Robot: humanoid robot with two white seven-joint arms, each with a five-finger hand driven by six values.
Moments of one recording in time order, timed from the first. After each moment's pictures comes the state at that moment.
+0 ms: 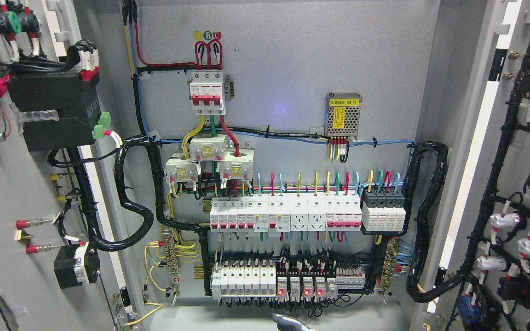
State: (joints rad) left arm 0.55 0.35 -0.50 -1.86 0.09 -0.13 0.16; right arm 0.03 -0.26 0.33 -1.94 -0.36 -0.12 0.43
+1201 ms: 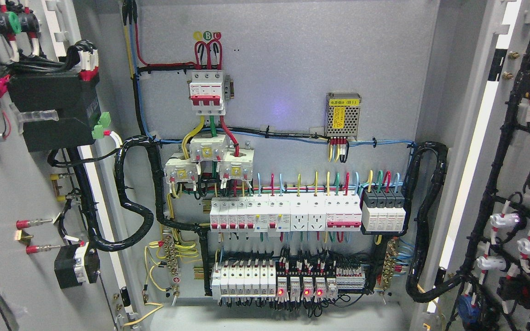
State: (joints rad) left arm 0.48 0.33 -0.48 -2.07 0.14 -0.39 0.16; right arm 0.29 -0.25 0.17 -2.06 -0.38 -0.39 0.28
